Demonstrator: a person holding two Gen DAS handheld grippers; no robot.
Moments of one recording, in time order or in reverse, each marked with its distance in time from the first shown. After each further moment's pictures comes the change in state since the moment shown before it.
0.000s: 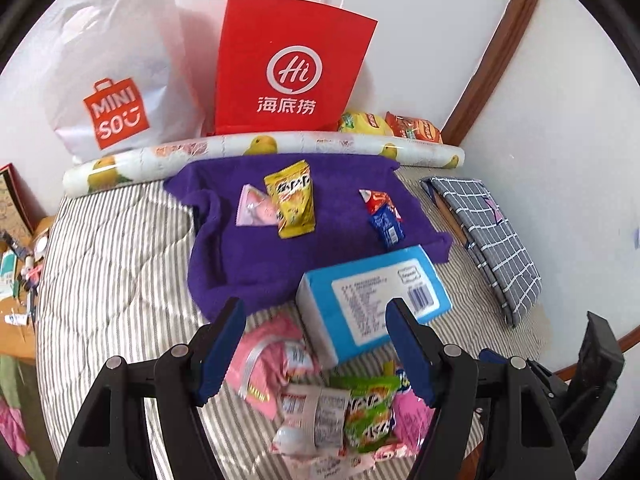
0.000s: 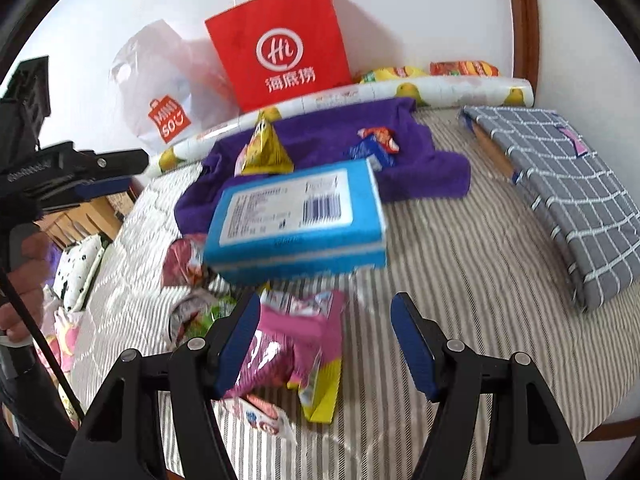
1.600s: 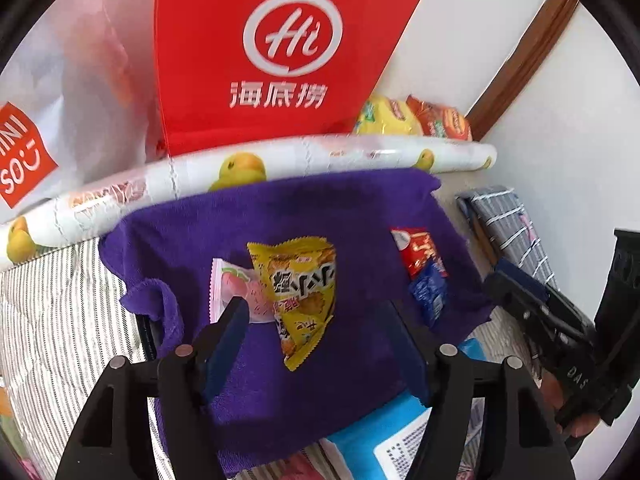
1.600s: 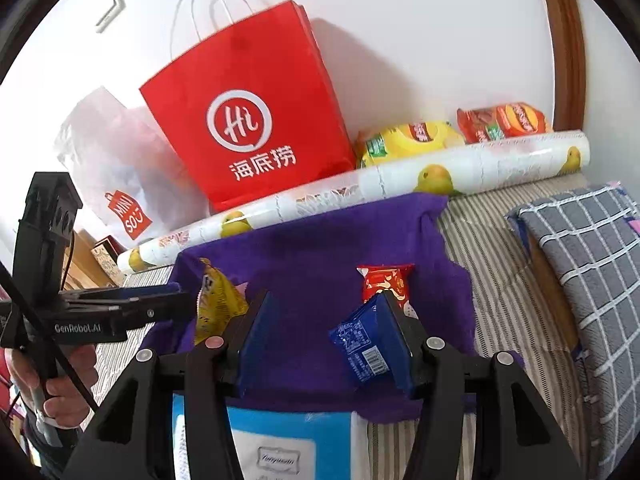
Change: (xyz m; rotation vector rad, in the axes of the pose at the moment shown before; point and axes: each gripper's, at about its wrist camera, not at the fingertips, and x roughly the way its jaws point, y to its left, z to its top) left arm 0.134 0.025 0.114 0.027 0.123 -0.058; right arm 0.098 -0.036 0.167 0.036 -0.125 0.067
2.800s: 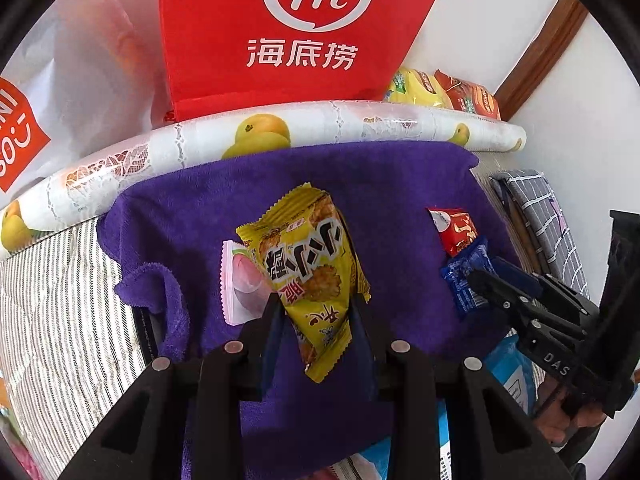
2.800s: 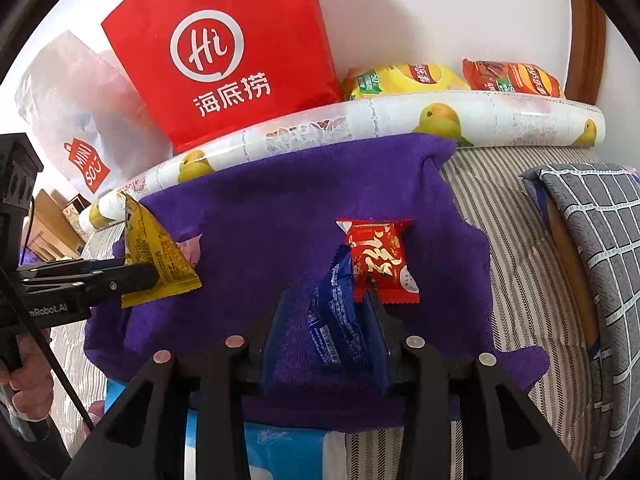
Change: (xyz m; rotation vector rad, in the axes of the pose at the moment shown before) left arm 0.042 0.009 -0.003 -0.005 0.083 0.075; right arm 0.060 -0.008 -0.011 -0.036 0.171 -0.070
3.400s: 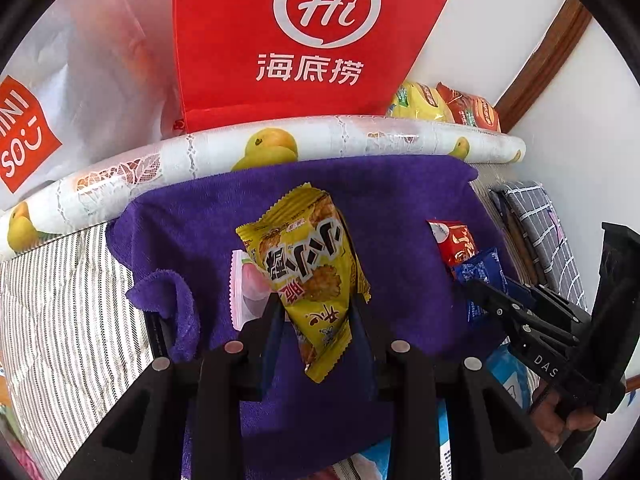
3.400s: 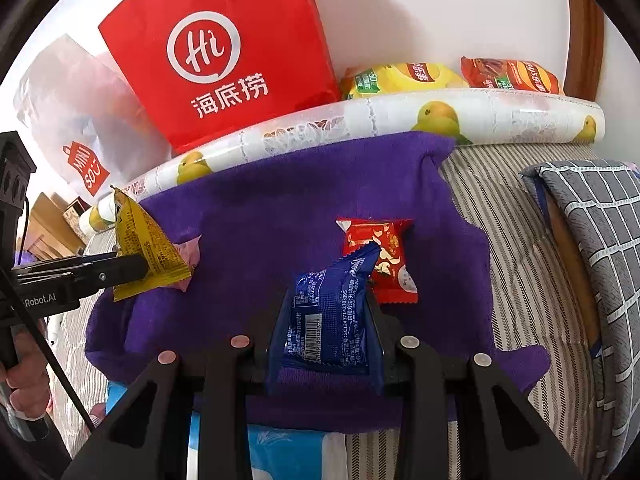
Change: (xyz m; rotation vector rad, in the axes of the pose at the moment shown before) left arm -0.010 0.000 0.000 -0.022 -0.028 0.000; right arm 0.002 -0.001 0.002 0.007 0.009 -0.001
